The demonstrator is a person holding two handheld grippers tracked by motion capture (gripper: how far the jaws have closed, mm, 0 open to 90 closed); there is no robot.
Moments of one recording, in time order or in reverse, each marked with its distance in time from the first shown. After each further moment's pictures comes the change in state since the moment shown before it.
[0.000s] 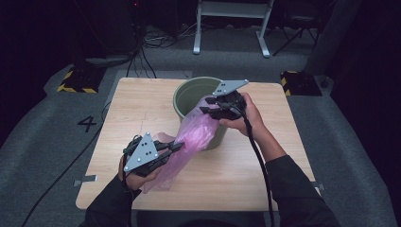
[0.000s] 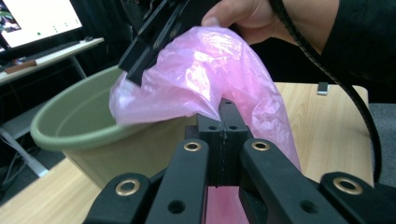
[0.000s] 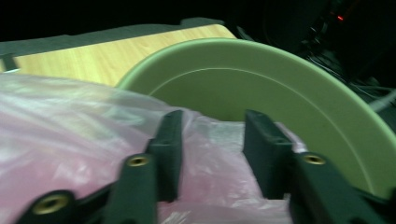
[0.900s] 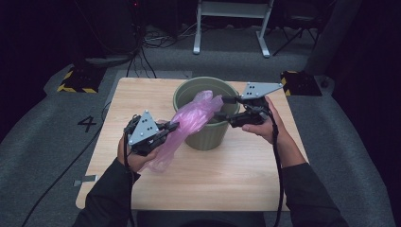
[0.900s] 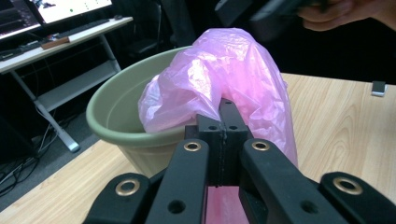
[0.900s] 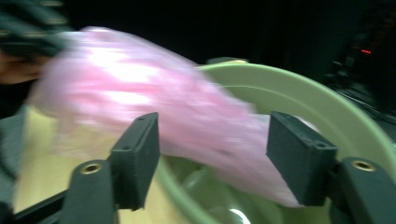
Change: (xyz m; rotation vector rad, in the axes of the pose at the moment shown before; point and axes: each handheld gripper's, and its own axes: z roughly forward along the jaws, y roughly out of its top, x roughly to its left) left arm 0.040 0.010 0.018 0.085 0.101 -0.055; right arm -0.010 -0.027 -0.055 -0.182 0.123 0.043
